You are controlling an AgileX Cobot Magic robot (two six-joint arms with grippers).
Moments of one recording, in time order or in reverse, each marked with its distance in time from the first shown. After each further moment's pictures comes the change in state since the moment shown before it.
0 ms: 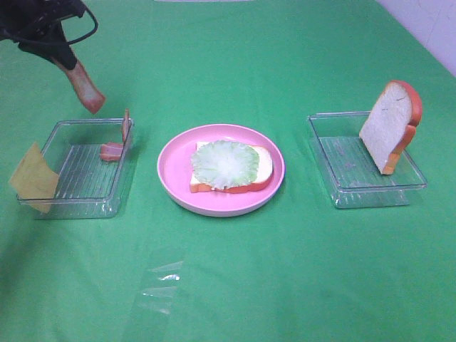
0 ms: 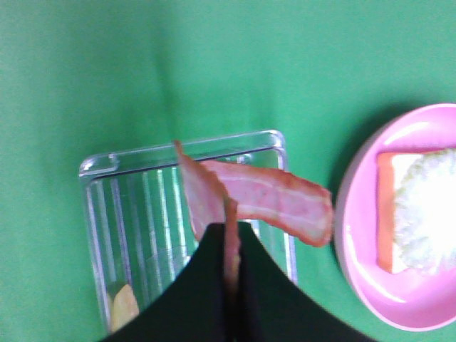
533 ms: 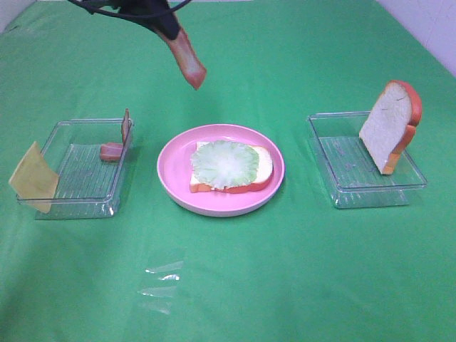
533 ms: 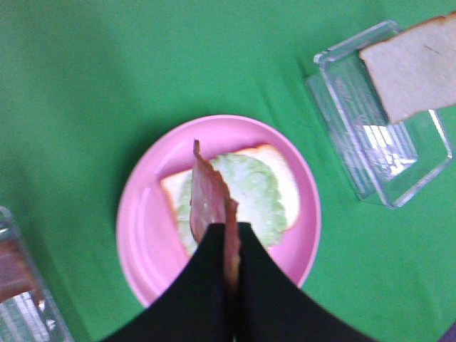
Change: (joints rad) left arm -0.299 -0.024 -0.109 -0.125 0.000 0.008; right arm 0.000 0.000 0.000 0.000 0.000 0.000
